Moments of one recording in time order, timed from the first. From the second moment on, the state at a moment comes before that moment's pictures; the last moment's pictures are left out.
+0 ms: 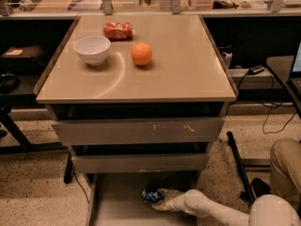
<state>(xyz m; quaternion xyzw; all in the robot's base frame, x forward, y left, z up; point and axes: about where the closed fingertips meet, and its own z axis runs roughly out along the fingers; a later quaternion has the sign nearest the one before) 0.531 -0.045 0.133 -0.53 0.74 0.18 0.37</state>
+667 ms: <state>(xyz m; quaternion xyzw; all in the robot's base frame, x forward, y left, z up) 0.530 -0.045 0.133 -0.54 0.74 0.18 0.37</state>
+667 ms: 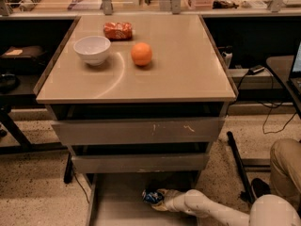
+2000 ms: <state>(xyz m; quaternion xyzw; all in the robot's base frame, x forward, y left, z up) 0.530 -0.044 0.133 -0.54 0.74 0.18 0.37</state>
